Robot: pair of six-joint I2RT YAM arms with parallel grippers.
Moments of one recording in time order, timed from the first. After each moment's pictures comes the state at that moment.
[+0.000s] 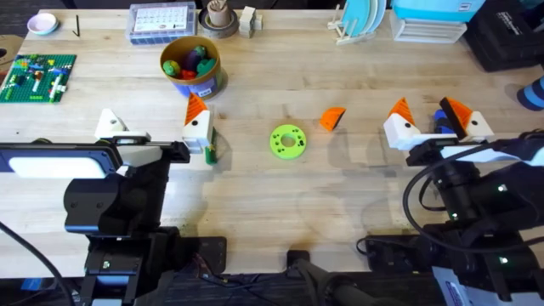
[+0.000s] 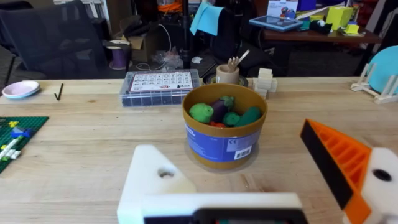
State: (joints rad) left arm -0.01 0.00 0.01 -0.02 0.00 -0.01; right arm 0.00 0.00 0.01 -0.10 -0.02 0.00
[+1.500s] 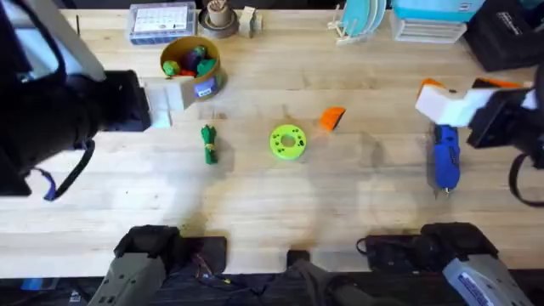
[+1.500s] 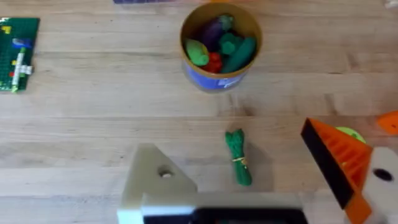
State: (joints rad) left arm -0.01 0.74 0.98 -0.96 0.01 -0.03; right arm 0.00 0.54 0.80 -0.80 -0.08 0.00
